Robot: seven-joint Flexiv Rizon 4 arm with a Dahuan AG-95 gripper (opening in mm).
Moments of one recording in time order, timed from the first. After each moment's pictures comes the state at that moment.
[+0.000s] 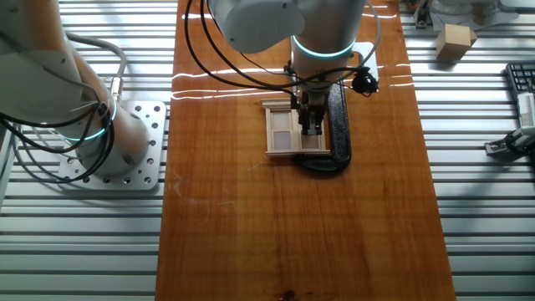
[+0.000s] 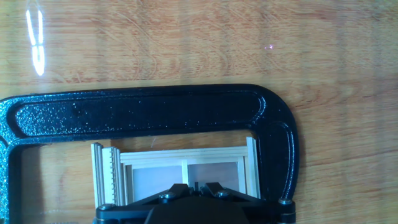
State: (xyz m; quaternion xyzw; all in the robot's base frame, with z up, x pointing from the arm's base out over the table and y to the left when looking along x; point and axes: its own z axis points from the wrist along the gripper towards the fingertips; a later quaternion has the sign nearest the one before) arm 0.450 0.029 0.019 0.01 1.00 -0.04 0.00
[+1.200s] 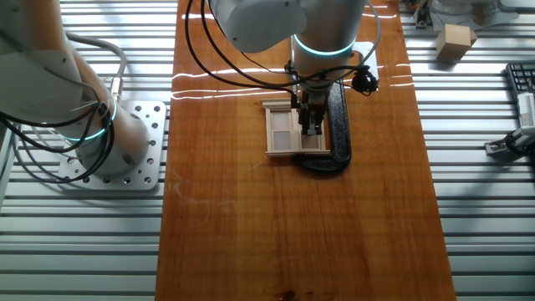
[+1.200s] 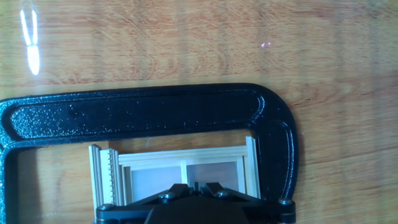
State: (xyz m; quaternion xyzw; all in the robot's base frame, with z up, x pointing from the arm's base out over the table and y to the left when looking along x) arm 0.450 0.029 0.017 0.01 1.00 -0.04 0.00
